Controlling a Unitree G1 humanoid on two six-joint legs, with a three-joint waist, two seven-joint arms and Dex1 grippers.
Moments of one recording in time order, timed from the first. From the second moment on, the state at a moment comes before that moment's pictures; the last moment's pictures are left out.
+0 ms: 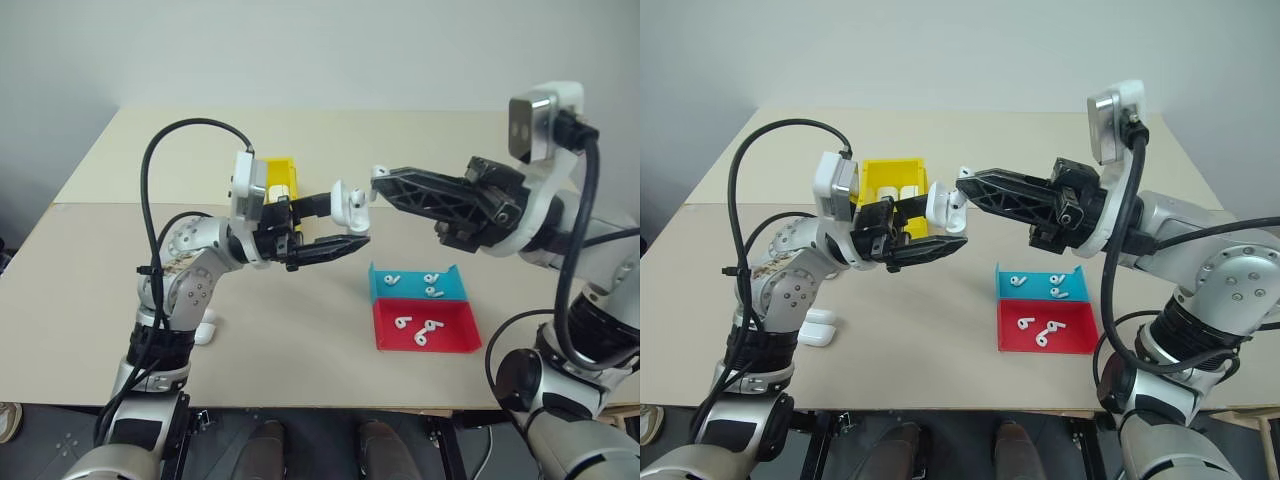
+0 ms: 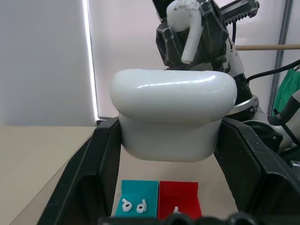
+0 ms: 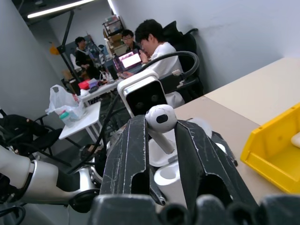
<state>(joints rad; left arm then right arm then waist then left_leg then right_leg) -0.65 0.39 -0.03 -0.14 -0.71 0.44 -1.11 -0.84 -0.41 -0.51 -0.39 1.35 1.47 0.46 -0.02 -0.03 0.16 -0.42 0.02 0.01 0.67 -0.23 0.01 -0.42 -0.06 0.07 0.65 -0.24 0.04</state>
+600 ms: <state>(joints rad) -0.65 0.39 -0.03 -0.15 -0.70 0.44 -1.10 -0.76 -0.61 -0.26 -0.39 1.59 1.25 0.23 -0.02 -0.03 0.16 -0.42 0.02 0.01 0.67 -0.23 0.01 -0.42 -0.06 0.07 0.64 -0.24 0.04</state>
